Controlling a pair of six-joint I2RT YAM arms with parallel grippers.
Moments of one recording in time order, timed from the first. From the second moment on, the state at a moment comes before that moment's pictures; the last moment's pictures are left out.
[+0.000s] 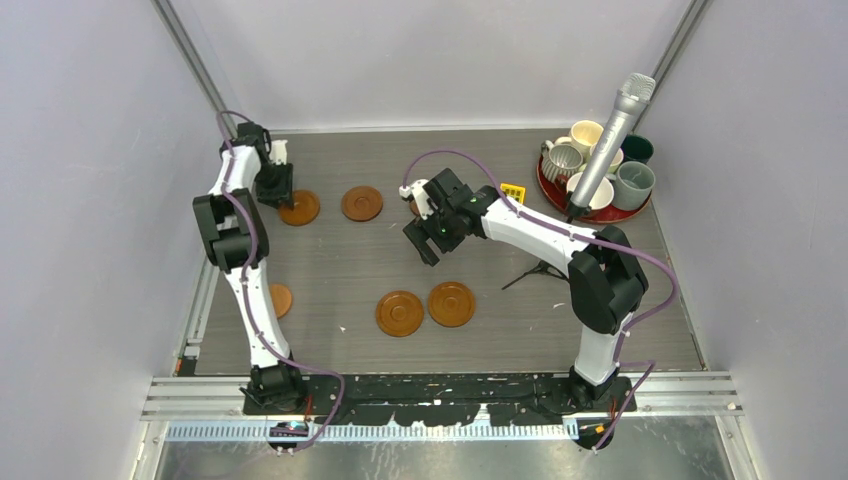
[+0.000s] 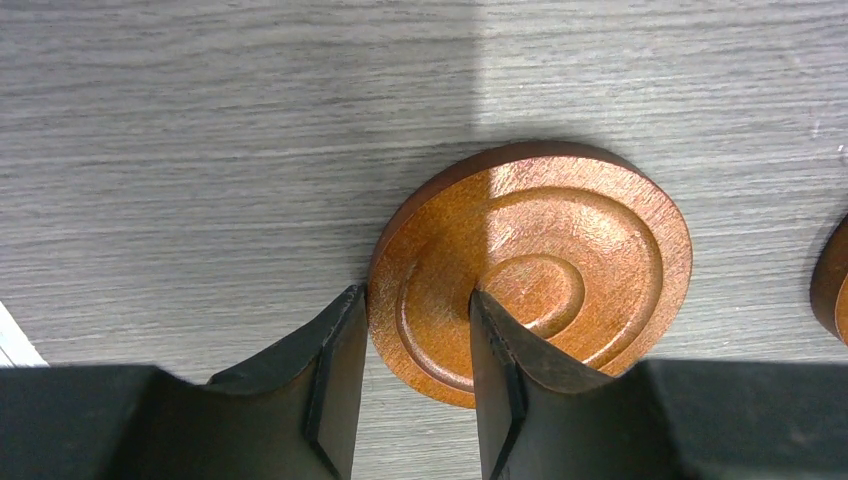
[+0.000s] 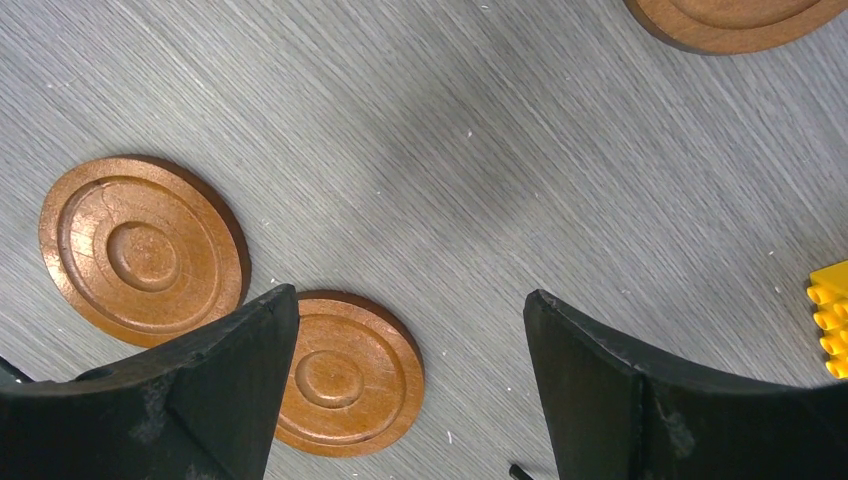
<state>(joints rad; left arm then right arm) 0.21 2.35 2.03 -0.92 0.13 0.20 0.74 1.83 1.44 -0.62 -0.08 -0.06</state>
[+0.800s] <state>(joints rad) 0.20 2.41 2.15 -0.96 0.08 0.20 0.74 1.83 1.46 -0.62 -0.08 -0.06</state>
